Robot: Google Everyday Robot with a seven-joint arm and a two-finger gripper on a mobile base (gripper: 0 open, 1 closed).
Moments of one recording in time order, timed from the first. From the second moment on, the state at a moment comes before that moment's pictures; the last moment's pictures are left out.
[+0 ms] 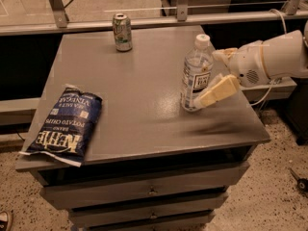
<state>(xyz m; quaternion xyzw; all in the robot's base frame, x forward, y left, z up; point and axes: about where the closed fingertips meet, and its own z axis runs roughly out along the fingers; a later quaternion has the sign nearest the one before) 0.560 -0.148 0.900 -0.50 0.74 0.19 0.41</state>
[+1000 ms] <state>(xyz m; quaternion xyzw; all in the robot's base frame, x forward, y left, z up) 0.579 -0.131 0.941 -0.49 0.69 0.23 0.48</state>
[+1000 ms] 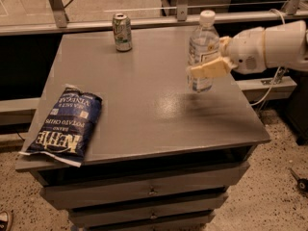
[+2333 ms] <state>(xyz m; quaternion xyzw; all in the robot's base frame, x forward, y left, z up) 0.658 -0.137 1.007 -0.48 0.66 0.17 0.55</state>
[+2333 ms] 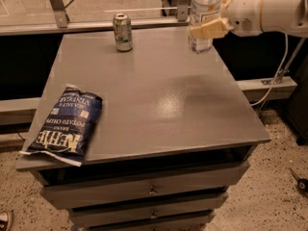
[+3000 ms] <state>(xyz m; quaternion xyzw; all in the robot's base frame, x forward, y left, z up) 0.765 -0.073 0.985 -0.45 0.65 0.19 0.58</state>
